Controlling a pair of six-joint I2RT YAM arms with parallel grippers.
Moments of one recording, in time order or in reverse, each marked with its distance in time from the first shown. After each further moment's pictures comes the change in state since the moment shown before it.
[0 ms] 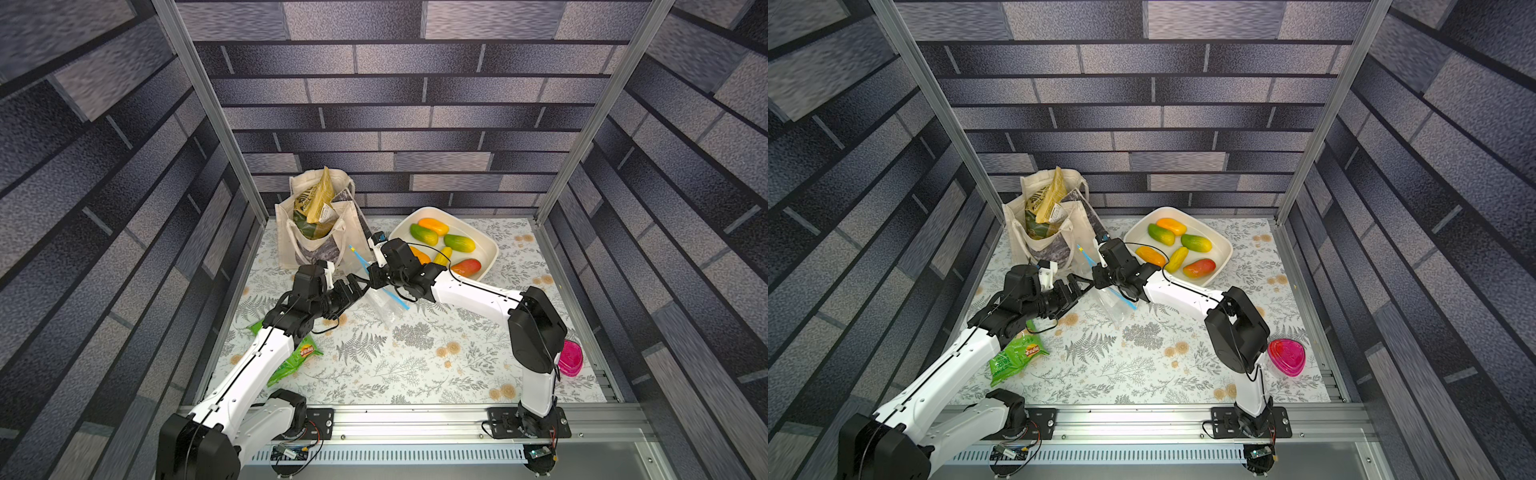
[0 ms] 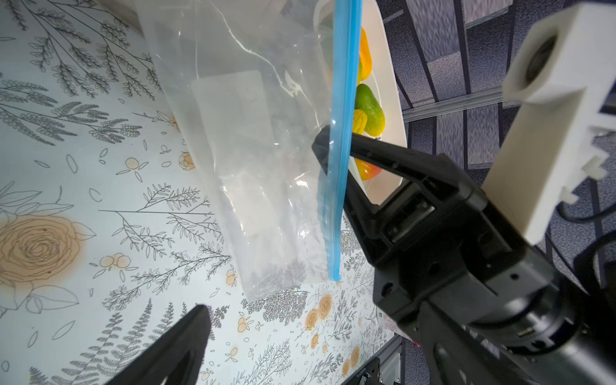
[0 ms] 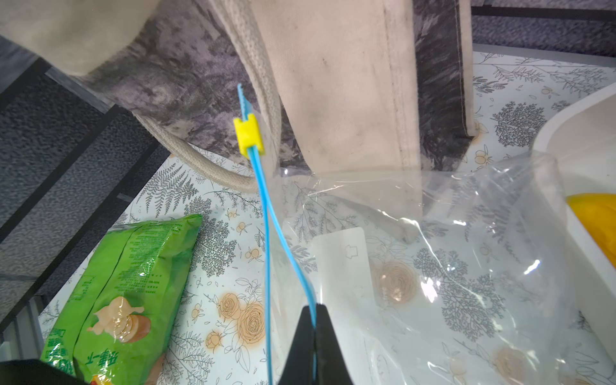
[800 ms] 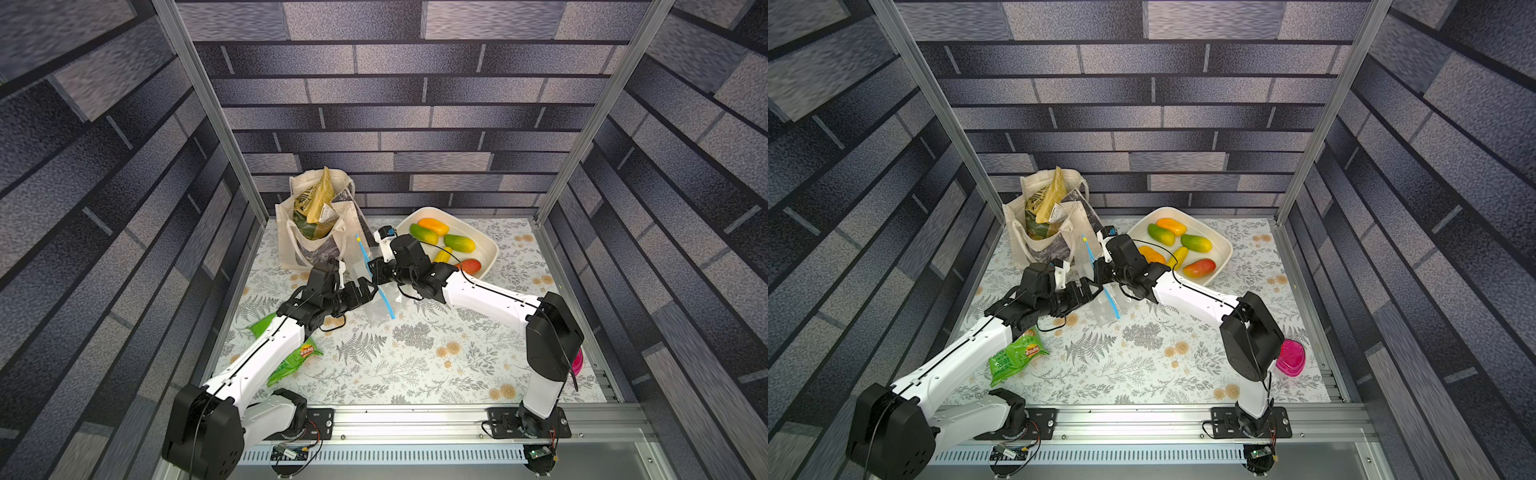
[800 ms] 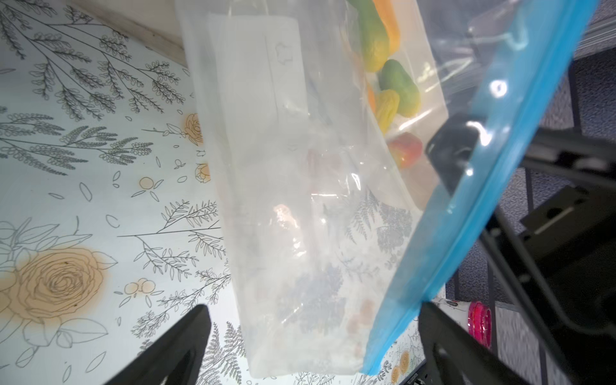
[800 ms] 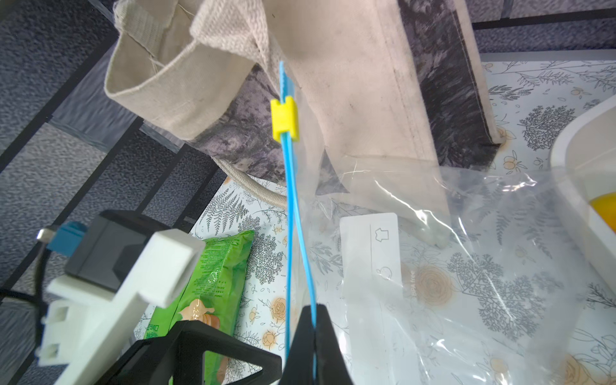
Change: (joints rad) left arm -0.092 0.118 0.034 0.003 -0.116 0.132; right arm -0.019 -0.092 -0.040 0.056 -0.076 0.111
